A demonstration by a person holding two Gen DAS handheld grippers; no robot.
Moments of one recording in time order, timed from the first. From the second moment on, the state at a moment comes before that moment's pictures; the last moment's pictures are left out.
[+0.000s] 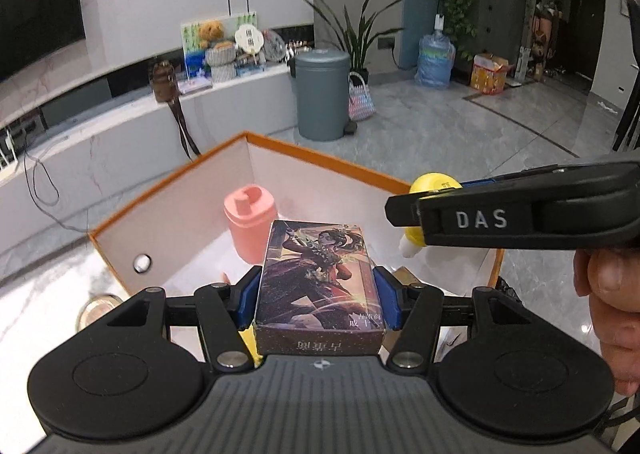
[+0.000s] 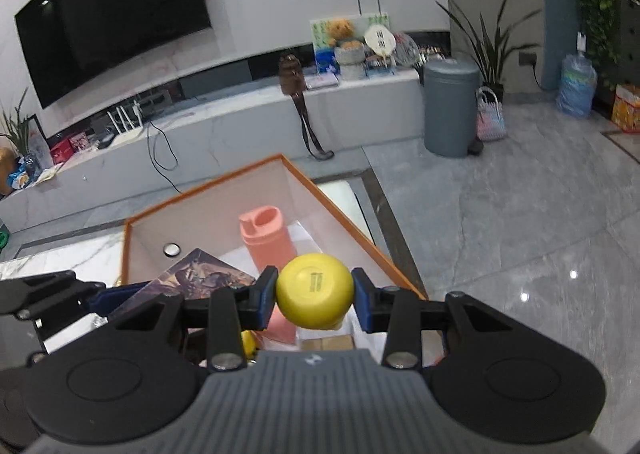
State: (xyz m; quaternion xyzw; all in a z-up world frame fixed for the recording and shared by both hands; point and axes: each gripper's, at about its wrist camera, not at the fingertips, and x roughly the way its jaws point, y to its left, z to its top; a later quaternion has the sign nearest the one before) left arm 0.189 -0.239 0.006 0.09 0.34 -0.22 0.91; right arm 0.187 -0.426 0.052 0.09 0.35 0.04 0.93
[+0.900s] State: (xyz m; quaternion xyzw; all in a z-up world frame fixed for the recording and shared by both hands) left arm 0.202 -0.263 -0.022 0.10 0.42 -0.19 0.88; right arm 0.217 -0.425 0.011 0.05 0.42 0.01 0.91
